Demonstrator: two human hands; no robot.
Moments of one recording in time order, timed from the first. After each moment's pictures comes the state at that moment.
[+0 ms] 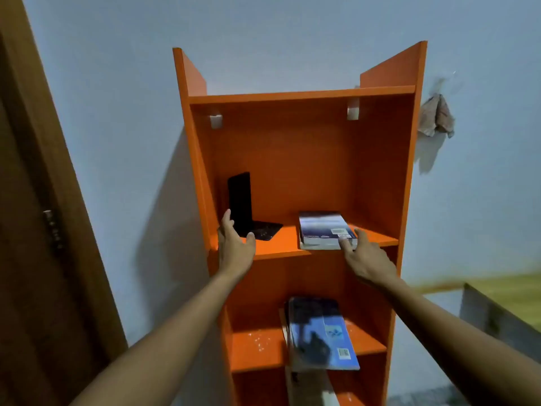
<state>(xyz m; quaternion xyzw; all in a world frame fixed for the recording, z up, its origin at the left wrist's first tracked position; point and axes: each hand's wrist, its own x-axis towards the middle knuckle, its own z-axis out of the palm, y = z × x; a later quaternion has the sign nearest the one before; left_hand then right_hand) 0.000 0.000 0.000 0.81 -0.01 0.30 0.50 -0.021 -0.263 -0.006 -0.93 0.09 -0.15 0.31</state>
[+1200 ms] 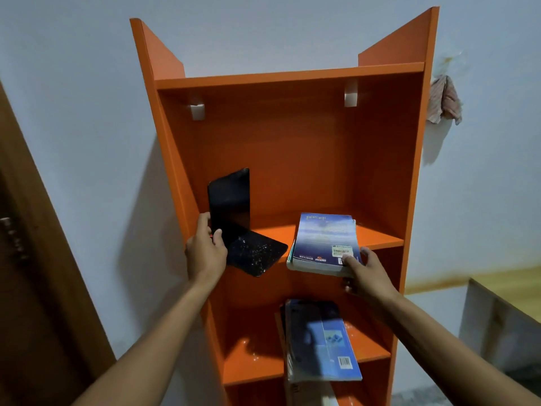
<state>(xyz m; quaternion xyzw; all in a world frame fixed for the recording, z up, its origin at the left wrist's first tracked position) 0.045 0.030 -0.013 0.81 0.00 0.44 0.38 0.004 -0.266 -0.049 -0.69 0.07 -0.10 0.71</state>
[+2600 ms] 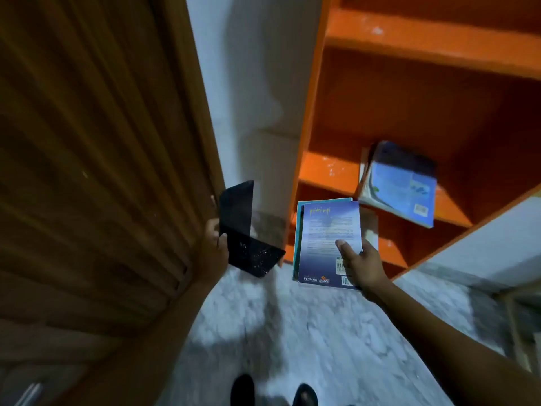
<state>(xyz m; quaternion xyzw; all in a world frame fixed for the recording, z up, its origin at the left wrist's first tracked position) -0.248 0.125 -0.356 0.82 0.27 0.22 0.46 -0.138 -0.174 -0.323 -0.77 -0.01 0.18 0.61</state>
